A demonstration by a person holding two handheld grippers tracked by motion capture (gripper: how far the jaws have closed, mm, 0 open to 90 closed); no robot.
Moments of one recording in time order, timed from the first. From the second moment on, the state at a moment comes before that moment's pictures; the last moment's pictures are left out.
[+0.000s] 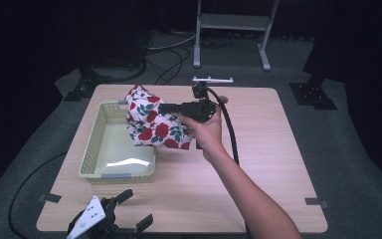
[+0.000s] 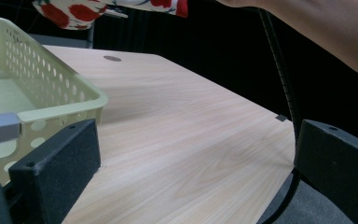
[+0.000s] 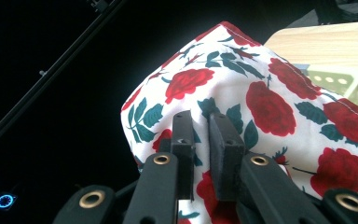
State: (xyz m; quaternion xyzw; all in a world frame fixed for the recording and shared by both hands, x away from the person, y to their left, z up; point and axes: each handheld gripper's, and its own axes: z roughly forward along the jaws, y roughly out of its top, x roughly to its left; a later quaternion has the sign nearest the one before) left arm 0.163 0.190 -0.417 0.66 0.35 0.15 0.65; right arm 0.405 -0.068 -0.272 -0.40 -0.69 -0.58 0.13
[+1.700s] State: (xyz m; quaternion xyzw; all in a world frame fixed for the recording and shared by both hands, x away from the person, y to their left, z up) left arm 0.162 0.191 -0.417 0.66 0.34 0.15 0.65; right arm 0.430 0.017 -0.276 -0.40 -0.70 -0.57 0.15
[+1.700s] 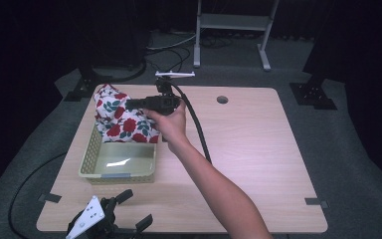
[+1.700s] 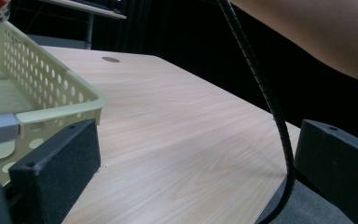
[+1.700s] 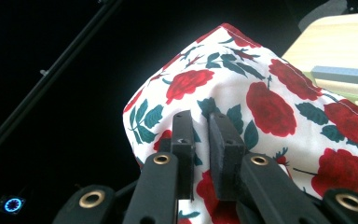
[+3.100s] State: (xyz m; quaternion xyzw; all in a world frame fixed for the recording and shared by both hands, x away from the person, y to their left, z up) left arm 0.161 0.191 -0.415 0.65 0.34 0.15 0.66; right arm 0.438 0.055 -0.317 -0.42 -0.70 -0.55 0.17
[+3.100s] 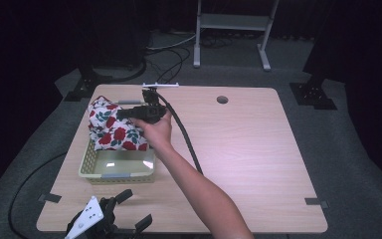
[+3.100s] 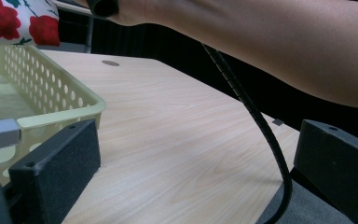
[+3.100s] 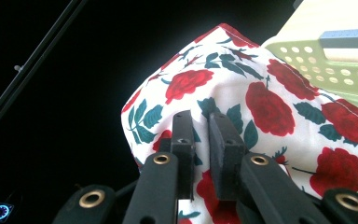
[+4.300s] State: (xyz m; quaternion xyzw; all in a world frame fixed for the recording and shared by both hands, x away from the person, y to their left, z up) left arm 0.161 0.193 -0.415 0.65 0.34 0.15 0.66; right arm 0.444 0.073 -0.350 -0.44 -0.71 -0.52 0.18
